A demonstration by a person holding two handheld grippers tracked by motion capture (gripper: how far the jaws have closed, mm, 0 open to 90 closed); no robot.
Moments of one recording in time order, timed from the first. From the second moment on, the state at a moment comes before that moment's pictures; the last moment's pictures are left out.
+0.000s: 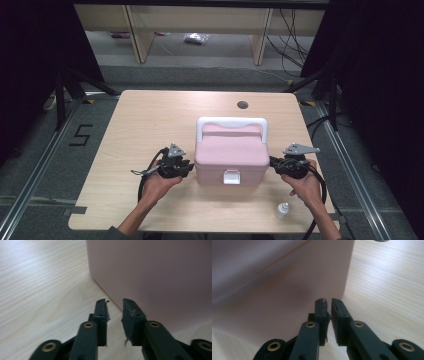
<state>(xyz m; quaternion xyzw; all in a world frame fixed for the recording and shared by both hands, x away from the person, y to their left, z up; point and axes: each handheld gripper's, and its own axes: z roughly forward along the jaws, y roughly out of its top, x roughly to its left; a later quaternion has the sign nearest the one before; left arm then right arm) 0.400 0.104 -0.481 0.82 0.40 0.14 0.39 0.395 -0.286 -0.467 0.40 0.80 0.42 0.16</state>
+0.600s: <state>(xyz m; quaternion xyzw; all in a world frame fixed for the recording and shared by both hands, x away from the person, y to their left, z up) 0.393 0.096 -0.478 0.83 0.37 0.14 0.38 0.391 -0.279 -0.462 0.40 0.81 0.41 0.15</state>
